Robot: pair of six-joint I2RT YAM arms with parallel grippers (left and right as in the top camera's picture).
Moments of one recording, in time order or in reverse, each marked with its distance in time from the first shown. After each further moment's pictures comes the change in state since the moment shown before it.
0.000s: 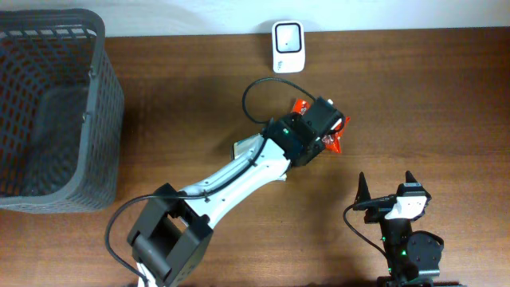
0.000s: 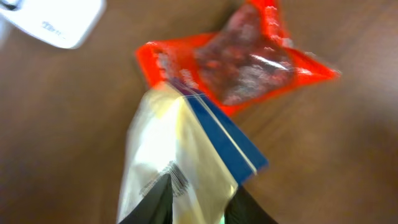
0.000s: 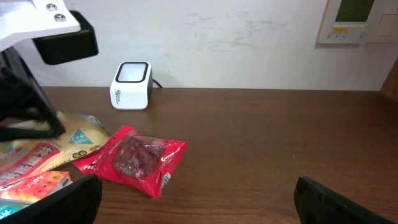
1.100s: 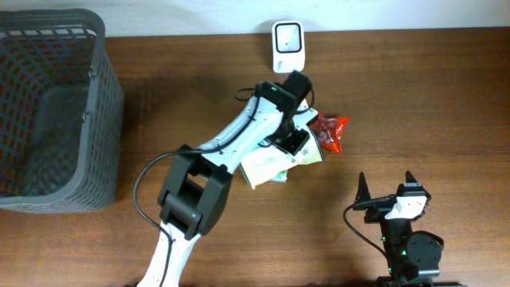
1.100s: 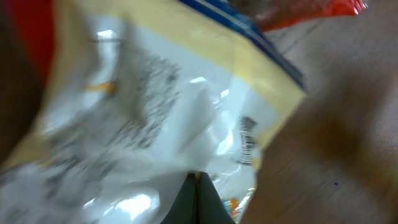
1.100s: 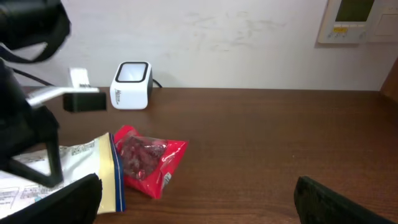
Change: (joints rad) left arm 0.175 0.338 0.348 -0.410 0.483 -0.093; right arm 0.000 0.000 0.000 0.000 0.000 0.000
